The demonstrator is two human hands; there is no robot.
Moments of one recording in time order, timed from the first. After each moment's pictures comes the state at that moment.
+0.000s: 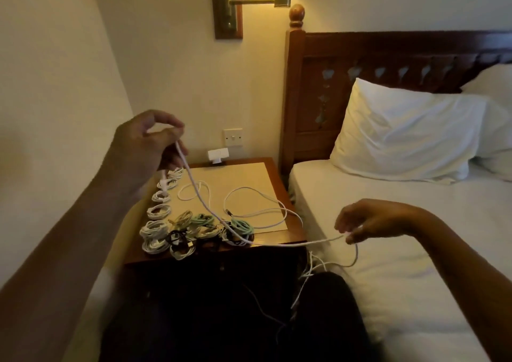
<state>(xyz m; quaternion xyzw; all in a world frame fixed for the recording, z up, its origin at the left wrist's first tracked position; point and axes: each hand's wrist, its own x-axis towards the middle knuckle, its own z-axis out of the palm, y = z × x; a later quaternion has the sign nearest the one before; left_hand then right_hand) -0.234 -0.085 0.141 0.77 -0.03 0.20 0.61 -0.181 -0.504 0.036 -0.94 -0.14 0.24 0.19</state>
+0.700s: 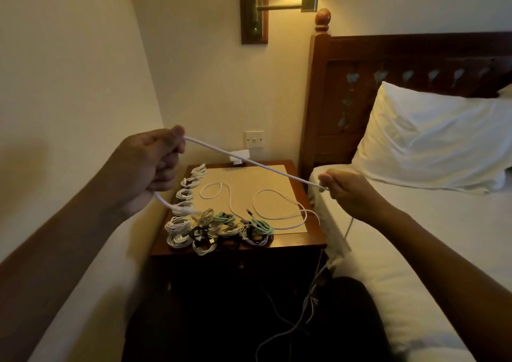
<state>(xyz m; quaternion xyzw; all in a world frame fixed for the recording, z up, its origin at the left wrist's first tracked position) -0.267 -0.051 0.137 0.70 -0.07 0.09 0.70 -0.162 -0.412 0.042 -0.92 -0.20 -0.10 0.32</state>
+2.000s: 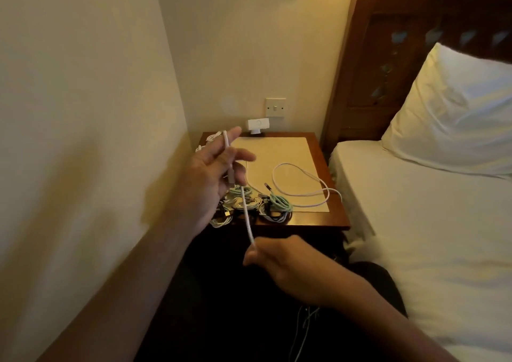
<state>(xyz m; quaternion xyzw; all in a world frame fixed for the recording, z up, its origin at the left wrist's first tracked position) -0.251 -0.089 0.046 0.62 -0.06 0.09 0.78 -0.271 -0.285 -0.008 -0.86 -0.33 0.24 0.31</state>
